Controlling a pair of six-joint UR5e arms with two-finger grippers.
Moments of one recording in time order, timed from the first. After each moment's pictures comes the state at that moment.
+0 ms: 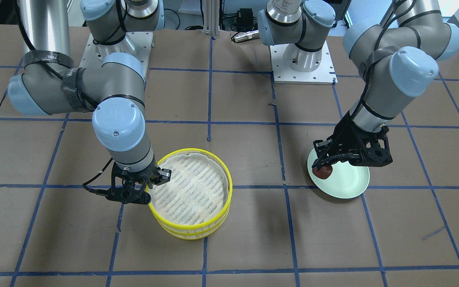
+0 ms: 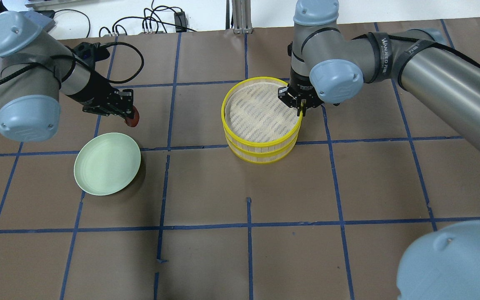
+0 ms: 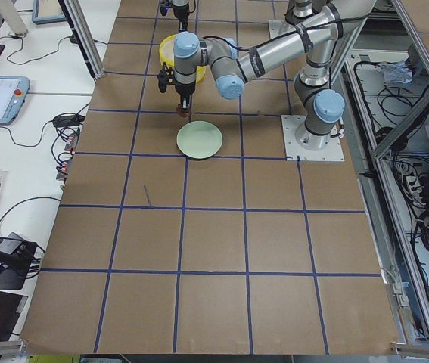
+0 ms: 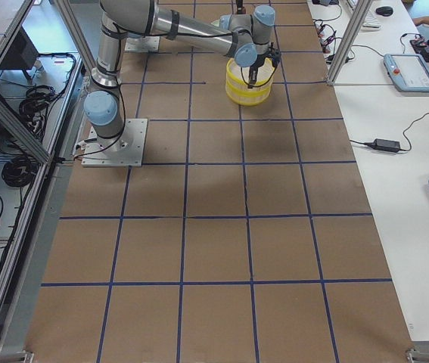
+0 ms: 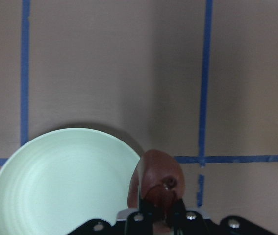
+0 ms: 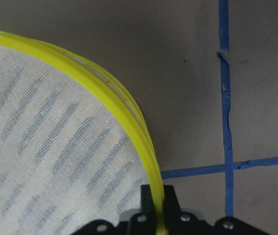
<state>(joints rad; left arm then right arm) -1.41 -1.71 -1.84 -1.07 1.36 0.05 1.73 -1.15 1.57 -1.95 -1.60 0.26</state>
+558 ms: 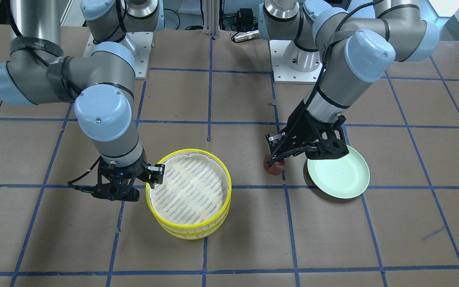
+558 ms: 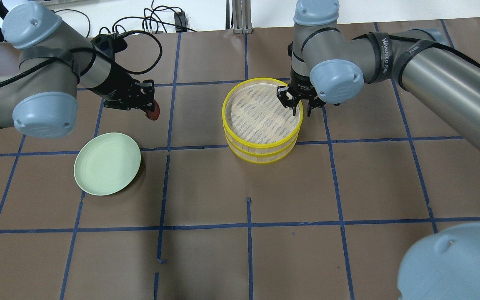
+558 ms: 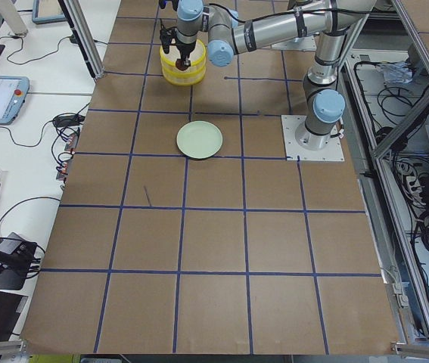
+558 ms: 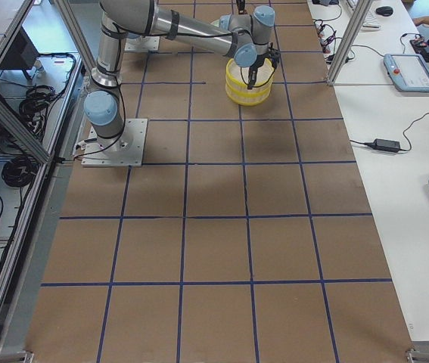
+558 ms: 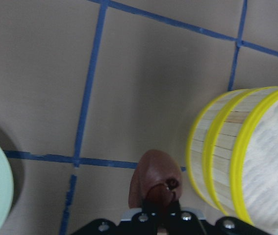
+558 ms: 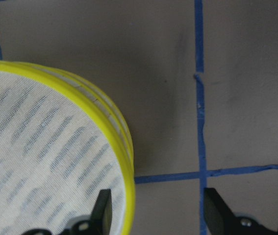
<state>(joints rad) -1.60 -1.73 -1.76 -1.05 1.24 -0.33 1.68 -1.21 1.54 -1.91 -1.61 0.17</state>
